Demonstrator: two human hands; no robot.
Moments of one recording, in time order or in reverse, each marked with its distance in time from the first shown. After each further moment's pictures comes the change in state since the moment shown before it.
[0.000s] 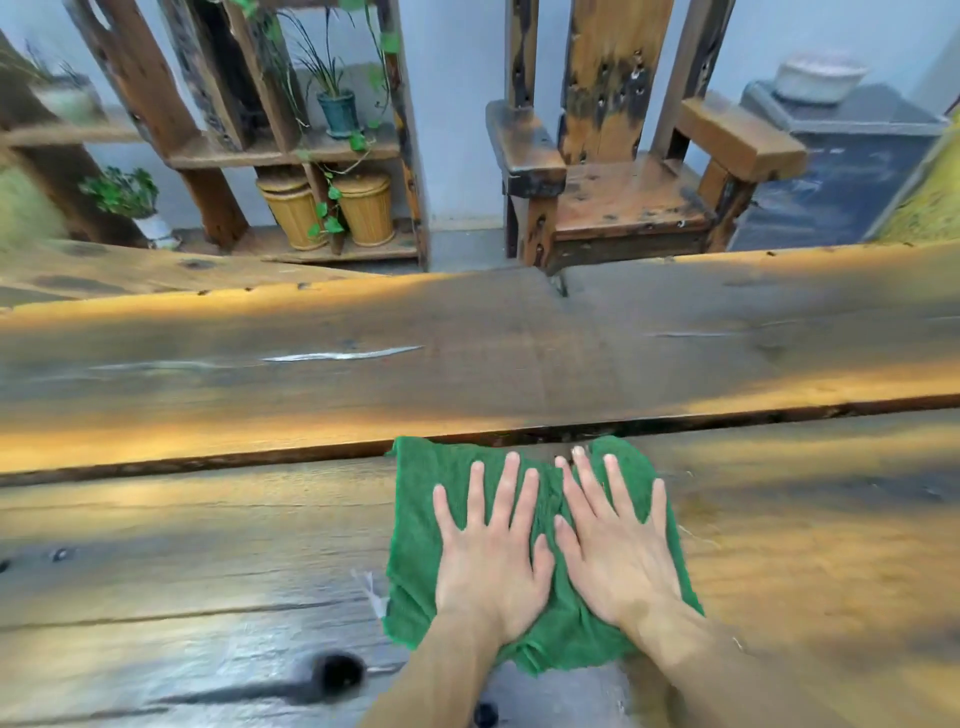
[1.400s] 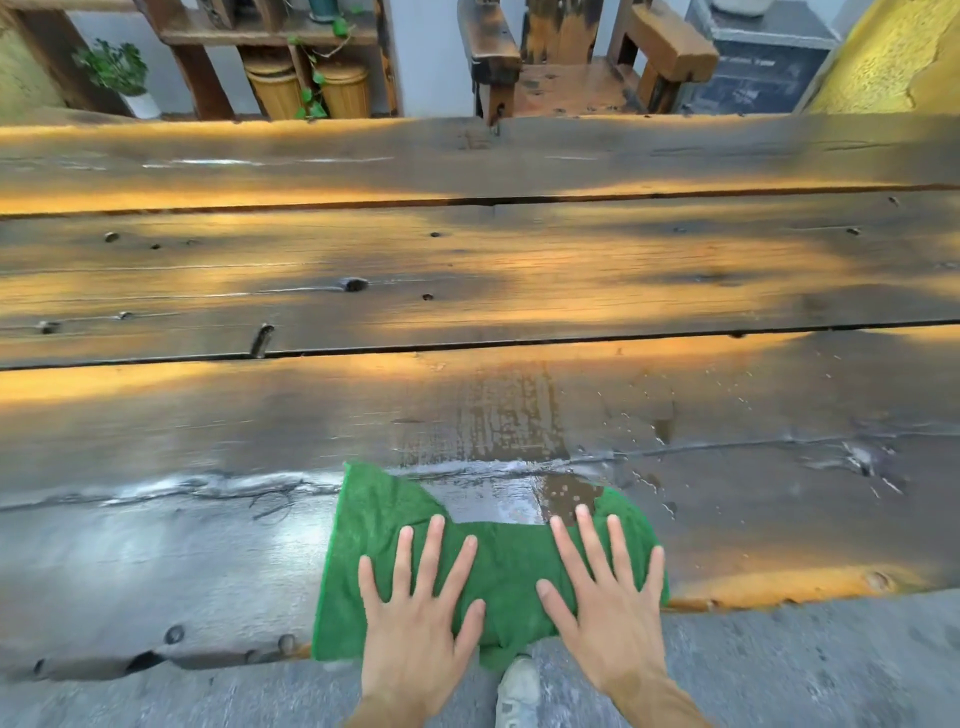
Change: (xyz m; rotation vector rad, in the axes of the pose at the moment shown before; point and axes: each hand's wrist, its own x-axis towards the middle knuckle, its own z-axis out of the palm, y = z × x) left_hand -0.564 0.142 0.061 0.015 -0.066 -0.071; right_hand -0.591 0.003 -0.012 -0.026 -0.111 0.073
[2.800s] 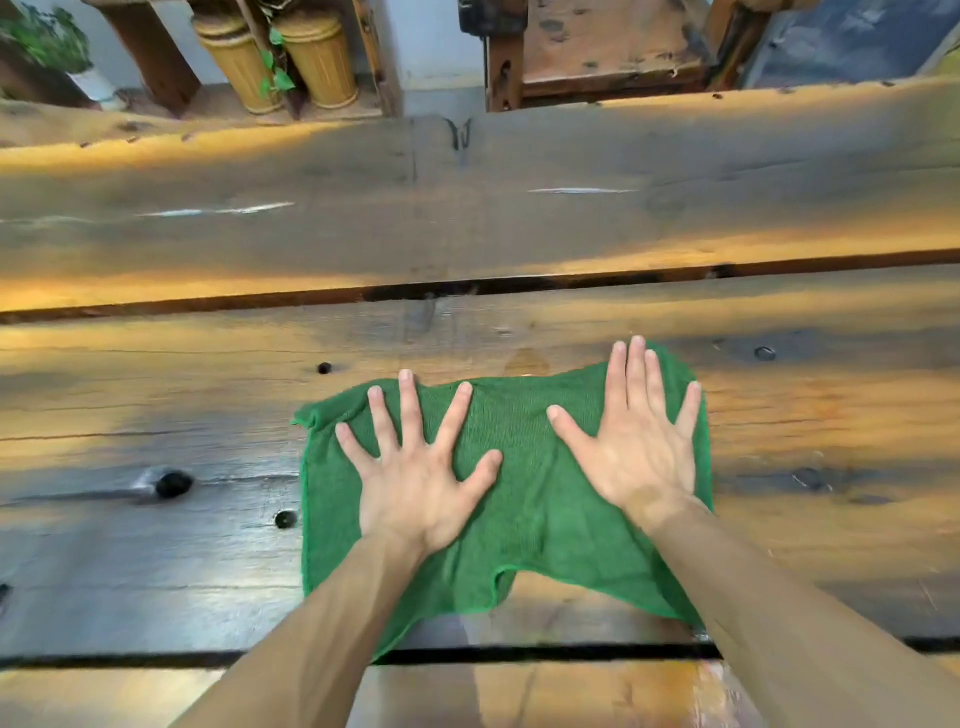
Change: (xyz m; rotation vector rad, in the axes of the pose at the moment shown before) left_hand 0.511 0.038 -0.077 -0.009 -0.051 -0.241; right_hand 0.523 0.139 -0.078 0.064 -0.025 0.151
